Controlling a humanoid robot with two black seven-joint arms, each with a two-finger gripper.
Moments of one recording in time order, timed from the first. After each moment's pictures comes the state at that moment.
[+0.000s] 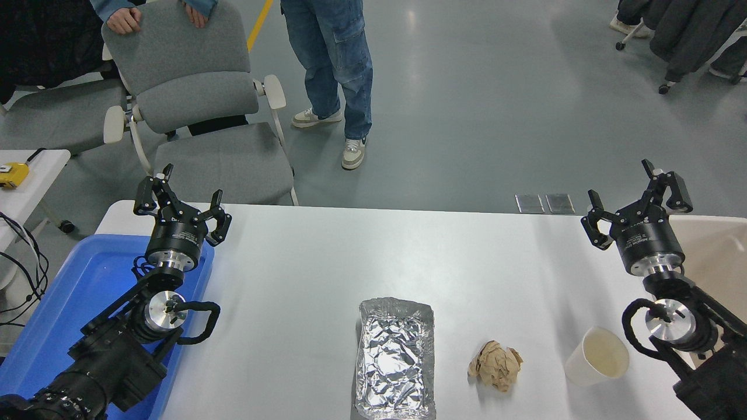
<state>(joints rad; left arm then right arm) -0.52 0.22 -1.05 -0.60 0.18 -0.33 -0.58 0.44 -0.39 1.01 0.85 -0.15 0.15 0.49</state>
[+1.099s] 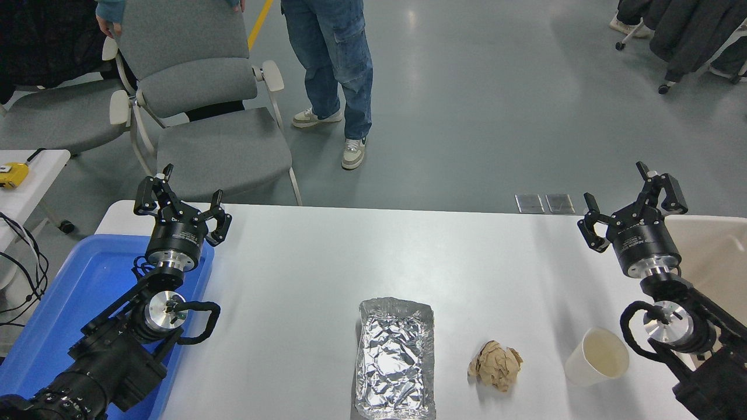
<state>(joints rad) -0.52 0.22 -1.05 -0.60 0.18 -0.33 -0.58 0.45 -0.40 0.99 0.85 -0.15 0.15 0.49</state>
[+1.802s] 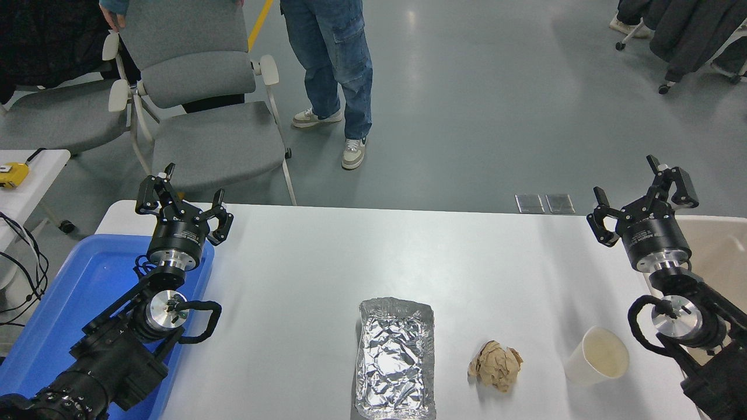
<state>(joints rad) -0.53 0.21 -1.05 -0.61 0.18 -0.33 -0.58 0.46 -0.42 0.98 0.85 -0.15 0.13 0.49</state>
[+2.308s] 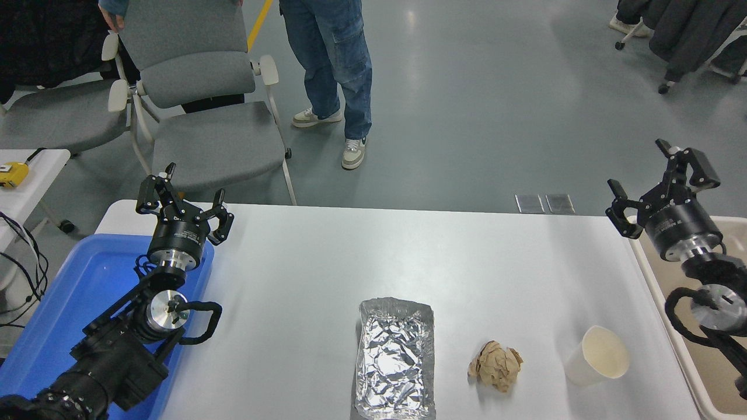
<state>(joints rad) -0.53 0.21 -1.05 -0.61 0.18 -0.33 -0.58 0.46 -0.72 0.87 1.10 -0.17 0.07 0.38</state>
